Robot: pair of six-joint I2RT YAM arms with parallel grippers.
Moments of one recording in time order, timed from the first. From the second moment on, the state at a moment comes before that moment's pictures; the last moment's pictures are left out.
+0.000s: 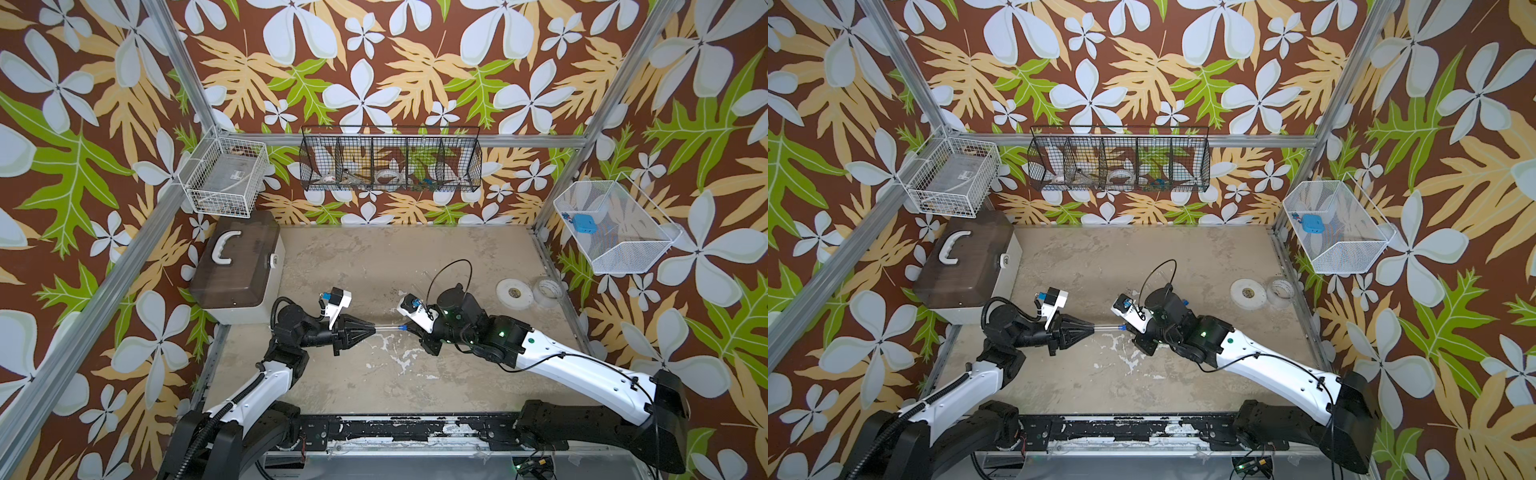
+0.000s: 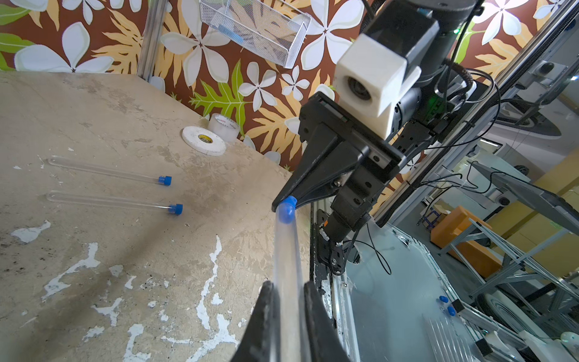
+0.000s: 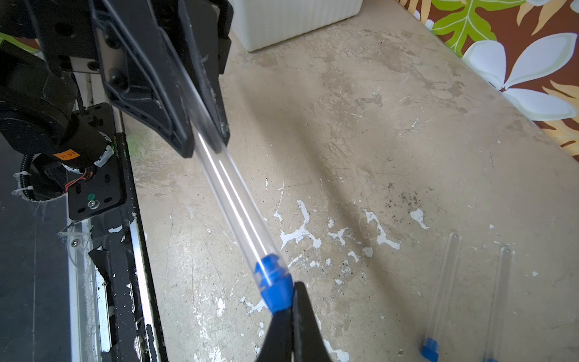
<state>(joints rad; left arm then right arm) -0.26 1.02 0.30 0.72 1.18 -0.50 0.93 1.22 0.97 -0.41 -0.16 -0.15</state>
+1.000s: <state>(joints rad) -0.26 1.01 0.32 0.82 1.23 -0.52 0.84 1.07 0.96 -0.34 -0.28 -0.42</state>
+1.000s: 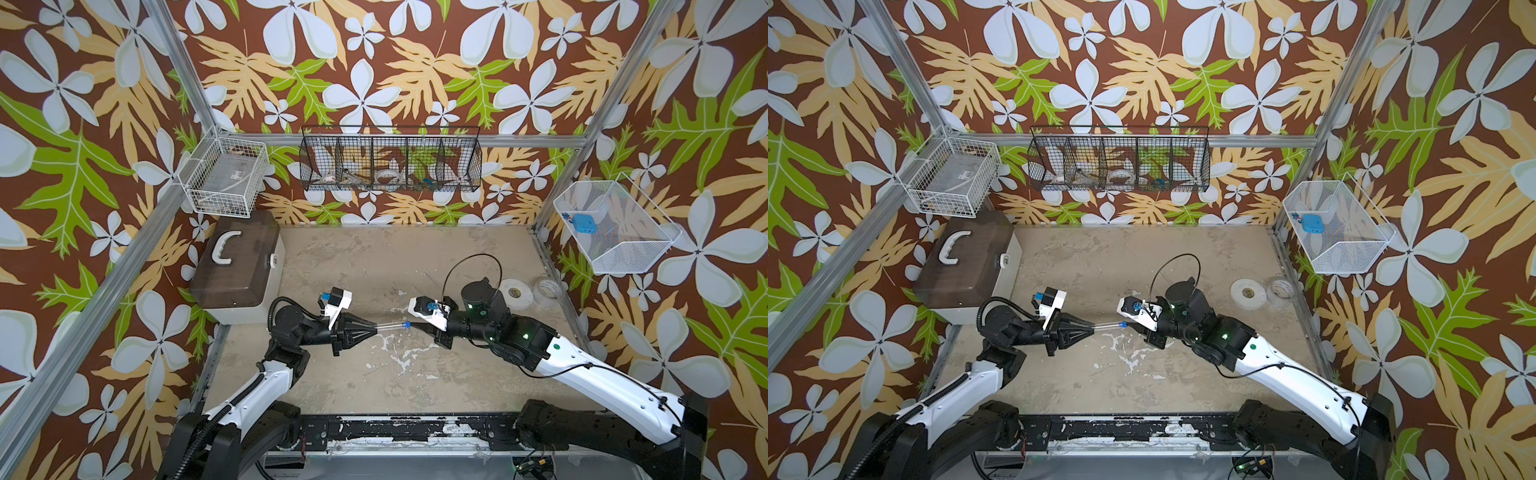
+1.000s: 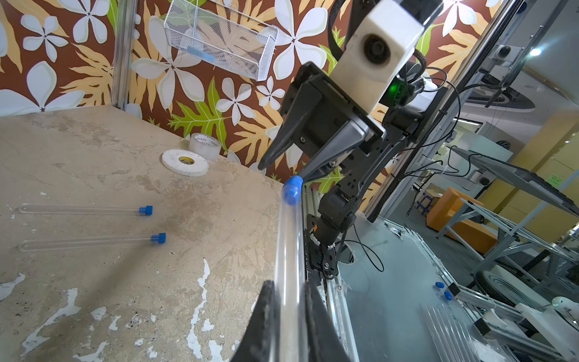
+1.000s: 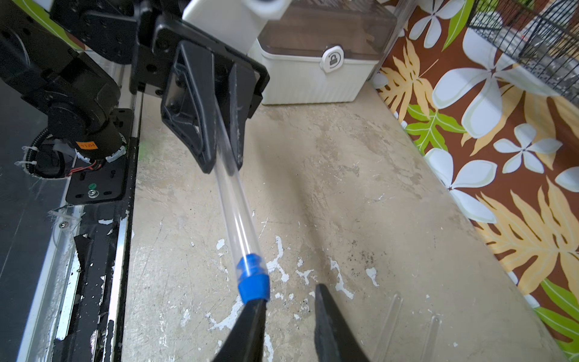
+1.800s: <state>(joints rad) -0.26 1.02 0.33 0.74 1.21 -0.48 0.84 1.05 1.08 -0.52 -0.30 -0.65</state>
